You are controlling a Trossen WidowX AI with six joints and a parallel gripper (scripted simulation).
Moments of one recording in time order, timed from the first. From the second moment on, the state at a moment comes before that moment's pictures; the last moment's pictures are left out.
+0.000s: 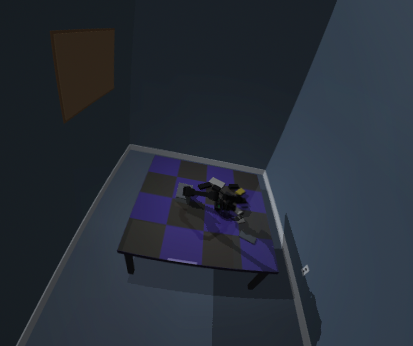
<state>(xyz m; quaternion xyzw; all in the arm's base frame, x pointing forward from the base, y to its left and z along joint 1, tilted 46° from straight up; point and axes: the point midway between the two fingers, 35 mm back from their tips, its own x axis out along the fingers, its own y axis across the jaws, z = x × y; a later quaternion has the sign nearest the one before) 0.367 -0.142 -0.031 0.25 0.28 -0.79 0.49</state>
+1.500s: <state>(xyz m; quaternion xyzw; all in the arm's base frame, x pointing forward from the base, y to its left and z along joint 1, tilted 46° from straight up) 0.345 -0.139 -0.029 0.25 0.28 -0.78 0.49</state>
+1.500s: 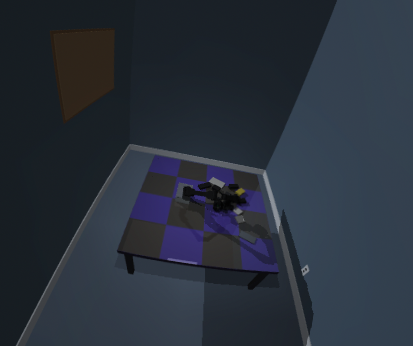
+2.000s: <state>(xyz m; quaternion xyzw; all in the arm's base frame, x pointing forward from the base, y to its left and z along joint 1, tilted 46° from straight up) 0.331 -0.136 -0.027 0.25 0.27 -0.78 0.50</state>
